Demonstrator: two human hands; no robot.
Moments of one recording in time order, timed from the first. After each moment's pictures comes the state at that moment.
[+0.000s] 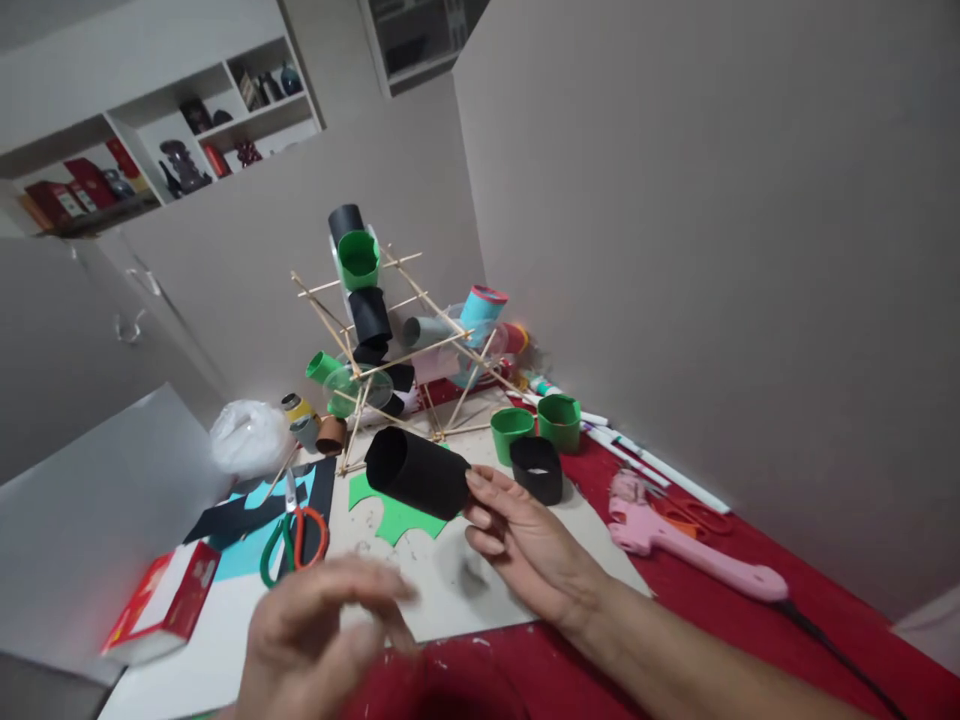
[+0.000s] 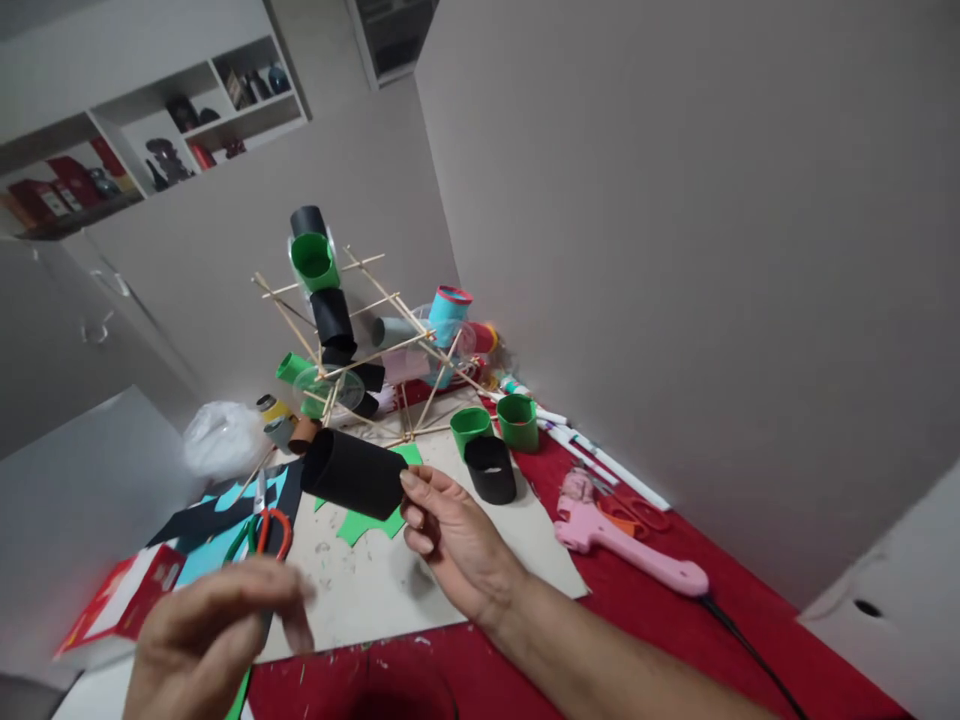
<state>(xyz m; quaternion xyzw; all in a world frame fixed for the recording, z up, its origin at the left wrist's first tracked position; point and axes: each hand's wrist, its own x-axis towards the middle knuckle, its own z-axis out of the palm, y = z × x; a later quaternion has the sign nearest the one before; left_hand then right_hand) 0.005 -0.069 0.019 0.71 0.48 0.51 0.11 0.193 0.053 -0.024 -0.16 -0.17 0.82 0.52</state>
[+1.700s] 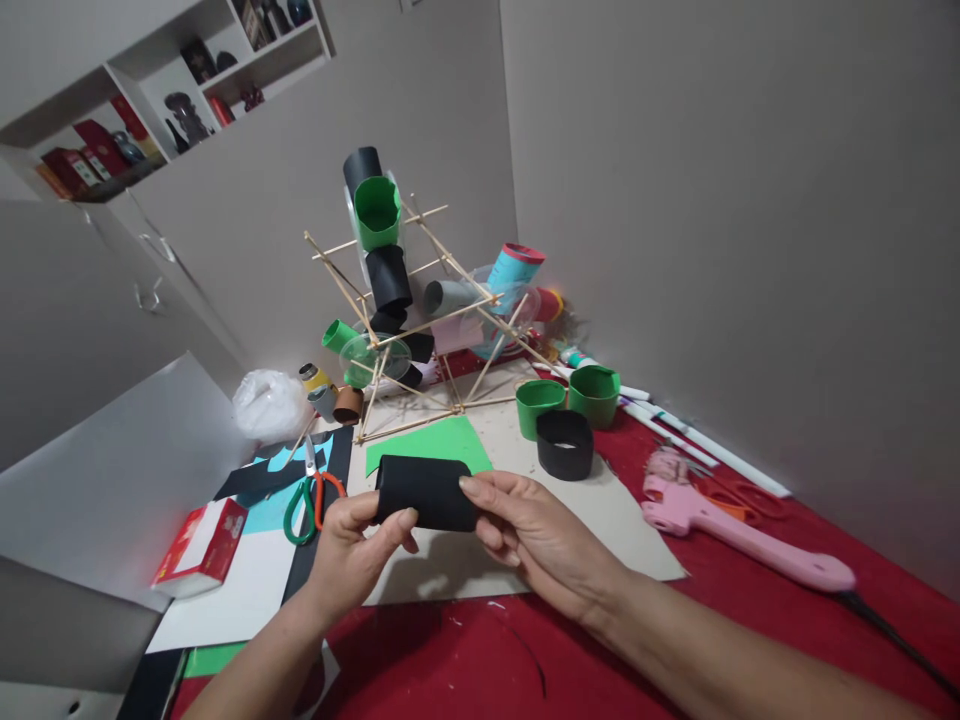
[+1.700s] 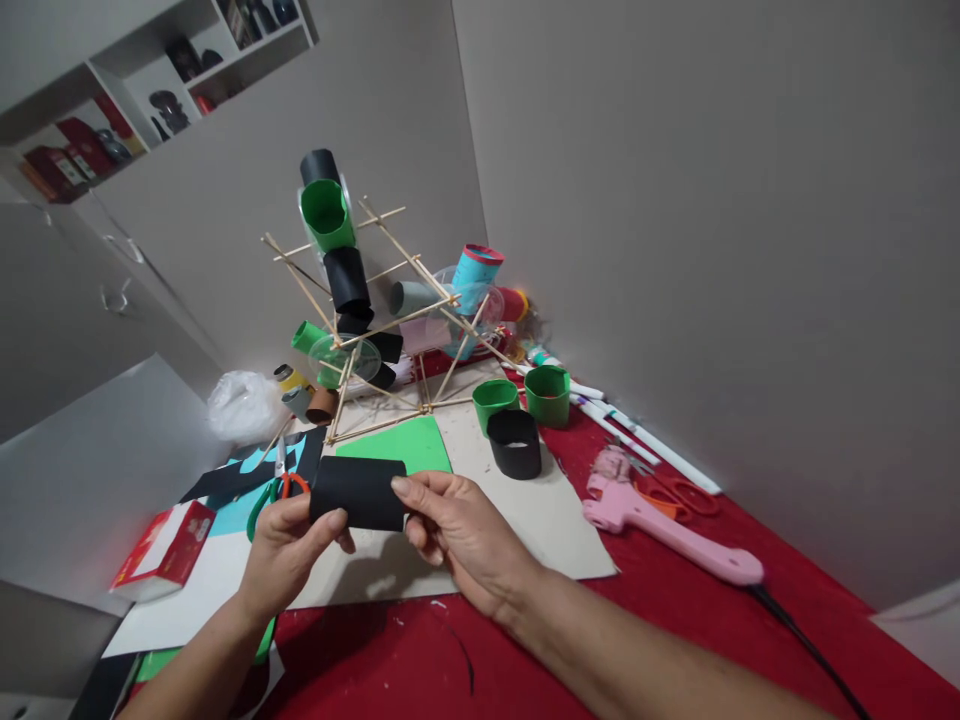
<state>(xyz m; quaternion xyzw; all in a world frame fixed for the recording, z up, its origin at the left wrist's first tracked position) -0.005 -0.015 -0.001 0.68 0.54 0.42 0.25 0.187 0.039 -0.032 -0.25 -0.31 0.82 0.41</state>
